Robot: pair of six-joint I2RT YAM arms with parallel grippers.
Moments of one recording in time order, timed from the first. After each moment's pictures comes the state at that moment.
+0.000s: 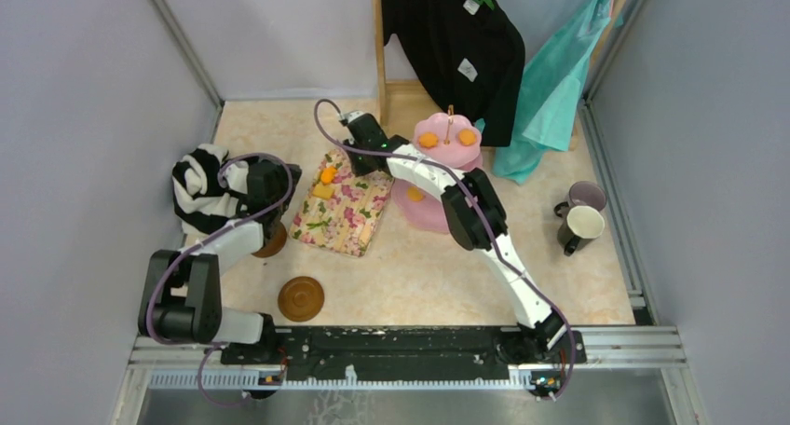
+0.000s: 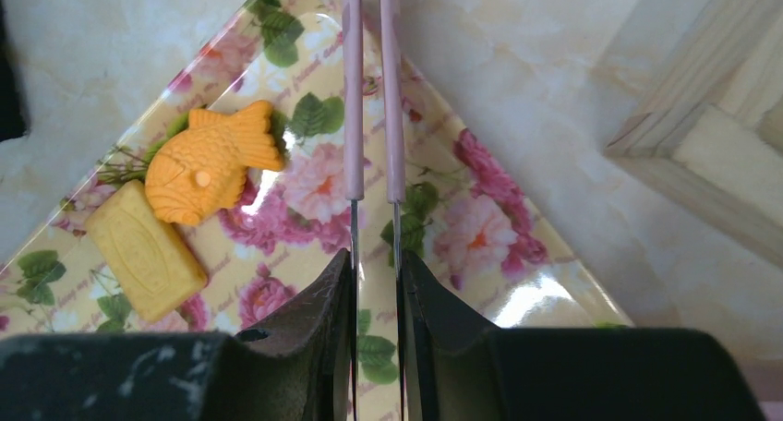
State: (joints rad) left arm -0.12 1.39 0.60 0.29 -0.34 -1.11; right arm 0.74 2.49 2.17 -0.43 0.02 0.20
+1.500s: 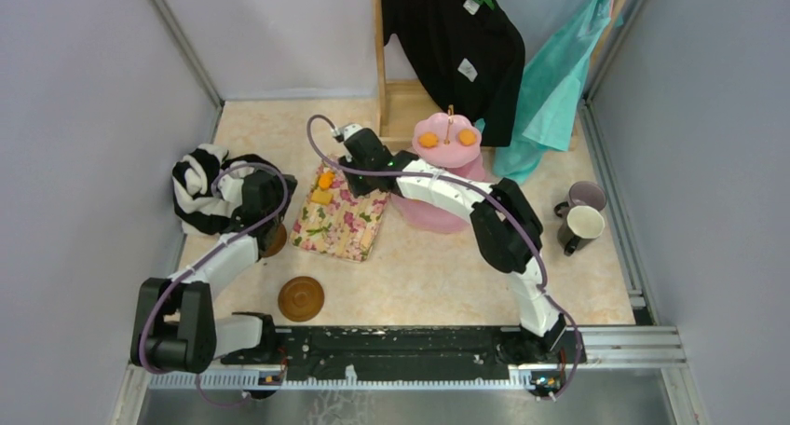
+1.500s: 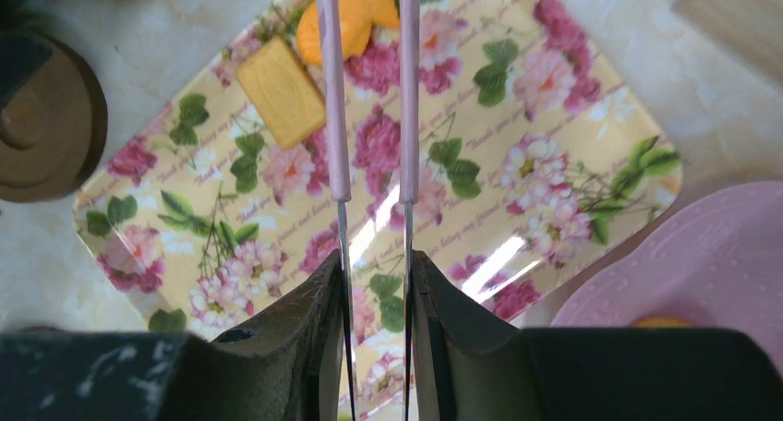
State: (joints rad) left arm -0.12 1.23 0.54 0.18 -0.36 -1.12; right arm 0.85 2.09 1.75 -0.38 0.06 0.21
